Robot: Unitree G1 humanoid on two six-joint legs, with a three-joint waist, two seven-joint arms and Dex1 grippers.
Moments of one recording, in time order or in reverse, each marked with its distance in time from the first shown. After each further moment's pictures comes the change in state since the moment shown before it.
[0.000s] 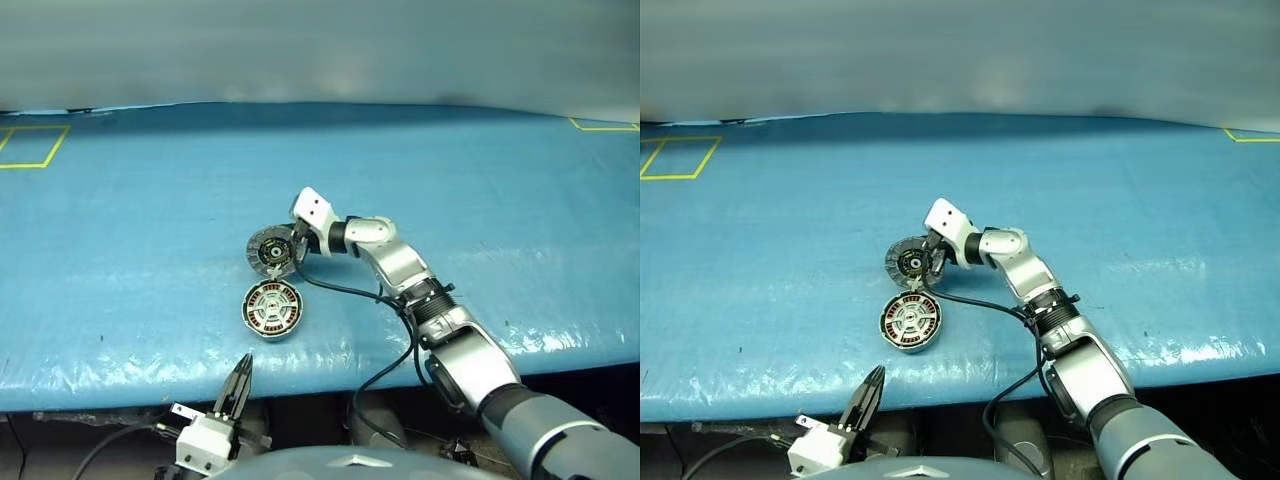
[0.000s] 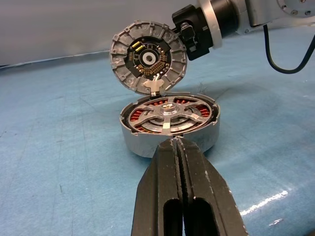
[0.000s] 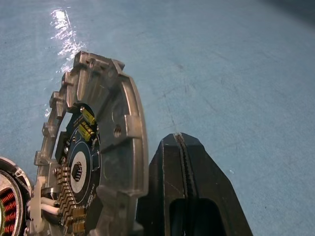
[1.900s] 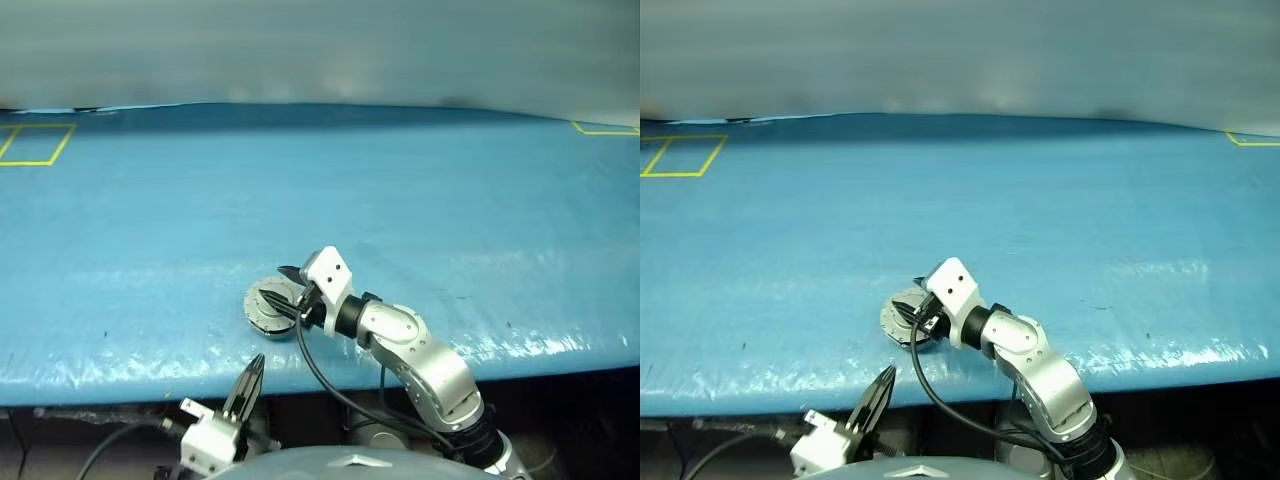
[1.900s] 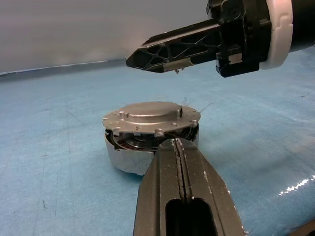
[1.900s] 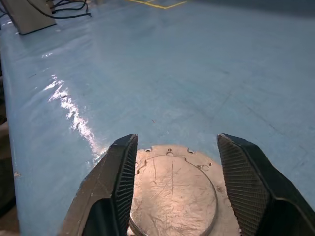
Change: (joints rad) left arm -0.192 0.030 0.018 -0.044 -0.111 0.184 -0.109; right arm 0.660 -0.008 0.113 -1.060 0.114 0.523 -0.380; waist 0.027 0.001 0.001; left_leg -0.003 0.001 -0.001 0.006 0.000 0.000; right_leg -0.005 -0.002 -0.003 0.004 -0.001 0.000
